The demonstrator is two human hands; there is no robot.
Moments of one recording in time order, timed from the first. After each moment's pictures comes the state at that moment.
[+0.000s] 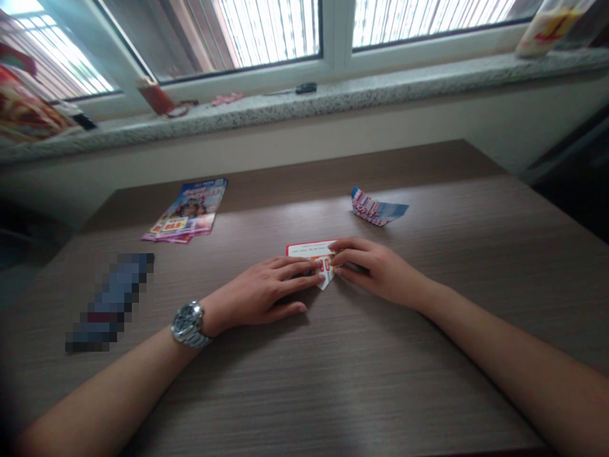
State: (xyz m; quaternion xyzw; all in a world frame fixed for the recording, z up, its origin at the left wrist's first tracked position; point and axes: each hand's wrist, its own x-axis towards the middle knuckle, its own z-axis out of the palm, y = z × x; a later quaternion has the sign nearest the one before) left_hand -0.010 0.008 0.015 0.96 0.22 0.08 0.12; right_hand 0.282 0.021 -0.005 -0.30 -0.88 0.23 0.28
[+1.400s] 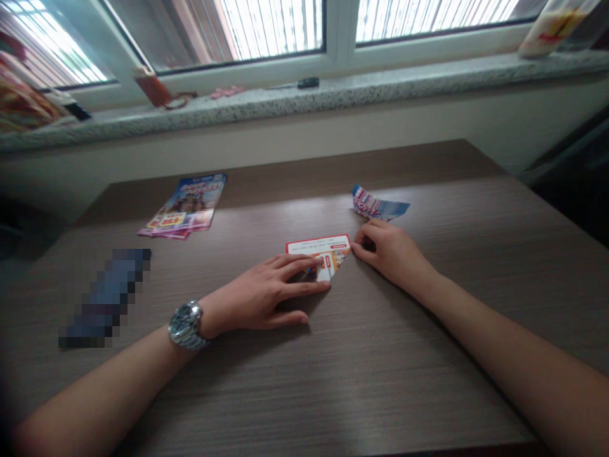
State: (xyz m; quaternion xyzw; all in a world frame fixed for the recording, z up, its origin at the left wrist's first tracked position) left_hand -0.008 0.001 0.017 0.96 0.23 0.08 0.11; right_hand 0.291 0.038 -0.006 -0.49 -0.82 0.11 0.27
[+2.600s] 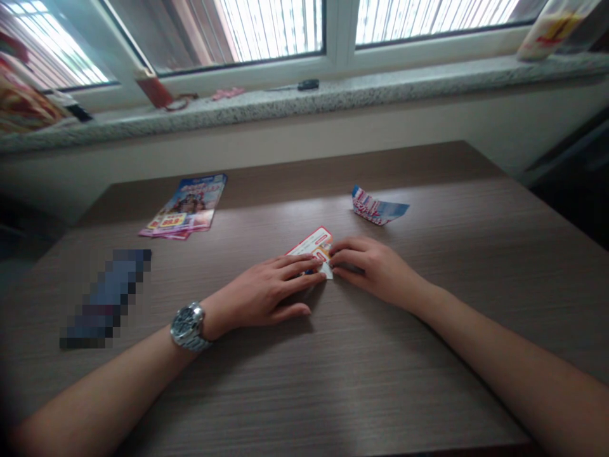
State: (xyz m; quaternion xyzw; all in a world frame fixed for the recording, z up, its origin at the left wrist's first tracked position) left_hand -0.003 0.004 0.016 0.97 0.23 0.08 0.11; right_hand 0.278 0.022 -0.006 -0.31 -0.90 0.17 0.26
